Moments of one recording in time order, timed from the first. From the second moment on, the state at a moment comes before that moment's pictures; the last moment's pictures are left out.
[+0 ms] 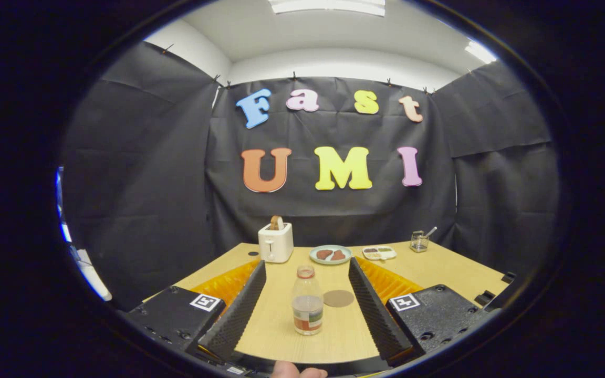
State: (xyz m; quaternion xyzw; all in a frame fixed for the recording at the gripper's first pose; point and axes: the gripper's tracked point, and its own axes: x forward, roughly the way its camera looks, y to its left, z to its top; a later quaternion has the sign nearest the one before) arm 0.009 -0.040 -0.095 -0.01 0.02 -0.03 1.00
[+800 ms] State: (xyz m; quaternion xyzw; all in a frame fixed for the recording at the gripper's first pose) arm 0.081 -0.056 -0.263 -0.06 0.09 -0.03 0.99
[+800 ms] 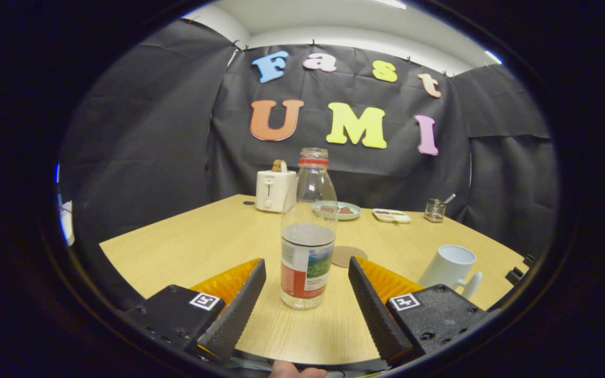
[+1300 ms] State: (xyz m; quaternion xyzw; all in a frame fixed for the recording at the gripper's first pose) arm 0.120 -0.051 -0.277 -0.08 0.12 -0.02 0.99
